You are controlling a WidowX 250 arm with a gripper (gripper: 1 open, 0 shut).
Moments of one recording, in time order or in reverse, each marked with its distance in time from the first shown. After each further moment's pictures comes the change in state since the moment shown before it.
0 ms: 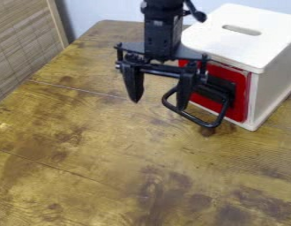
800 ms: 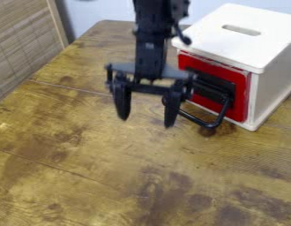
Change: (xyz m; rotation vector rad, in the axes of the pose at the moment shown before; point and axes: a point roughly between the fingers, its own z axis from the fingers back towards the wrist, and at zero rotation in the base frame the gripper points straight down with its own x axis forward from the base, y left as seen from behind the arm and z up) arm -0.013 0.013 -0.031 0.046 0.078 0.099
